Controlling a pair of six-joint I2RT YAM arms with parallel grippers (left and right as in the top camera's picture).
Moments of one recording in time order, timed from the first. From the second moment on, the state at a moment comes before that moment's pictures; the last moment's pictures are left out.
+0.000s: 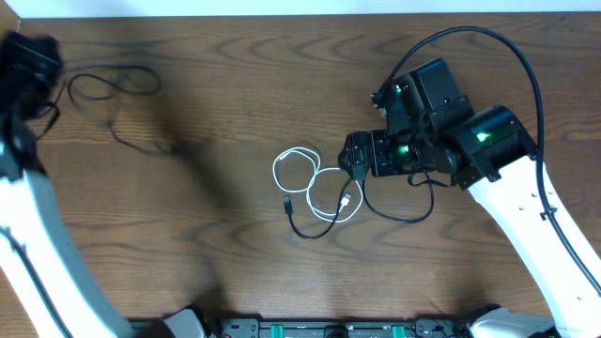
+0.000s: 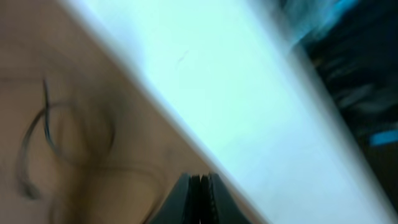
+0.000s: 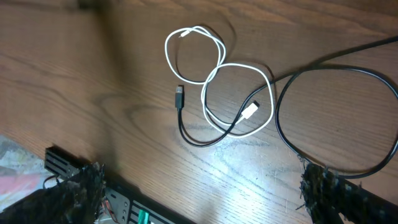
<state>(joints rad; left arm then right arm) 0.53 1.41 1.69 -0.67 0.43 -0.67 0.50 1.47 1.56 -1.19 -0.29 0.40</state>
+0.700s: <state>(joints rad) 0.46 1.75 1.69 -0.91 0.37 -0.47 0.50 1.47 1.56 -1.19 -0.29 0.40</state>
